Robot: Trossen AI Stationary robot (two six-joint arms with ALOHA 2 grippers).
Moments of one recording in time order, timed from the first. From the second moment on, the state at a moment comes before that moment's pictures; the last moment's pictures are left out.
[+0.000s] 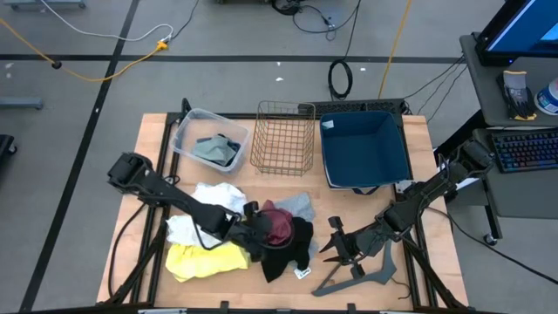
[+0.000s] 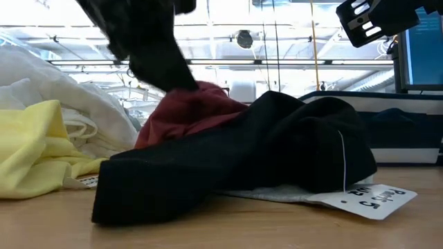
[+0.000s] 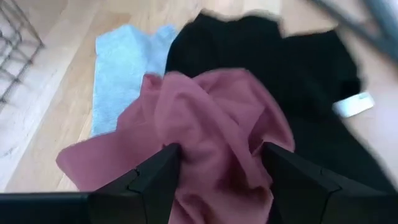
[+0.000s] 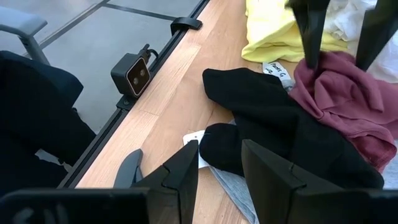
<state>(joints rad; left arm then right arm) -0.44 1.75 1.08 -0.22 -0.39 -0.48 0.65 1.36 0.72 0.08 0.21 0.20</state>
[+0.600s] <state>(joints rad) -0.40 1.88 1.08 -0.15 -0.36 -0.47 0.65 1.36 0.72 0.08 0.21 0.20</state>
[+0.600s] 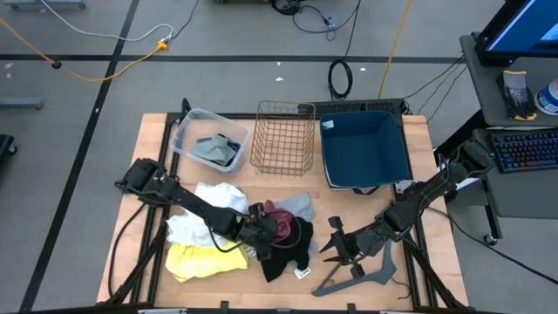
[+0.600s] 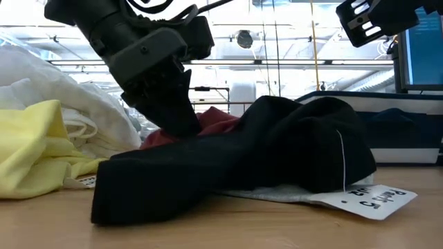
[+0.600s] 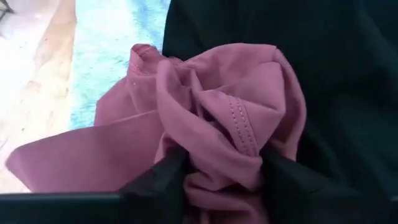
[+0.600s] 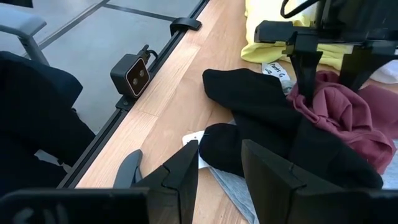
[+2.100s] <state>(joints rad) -0.46 1.36 1.08 0.10 -0.26 -0.19 0.65 1.36 0.72 0.08 0.21 0.20</state>
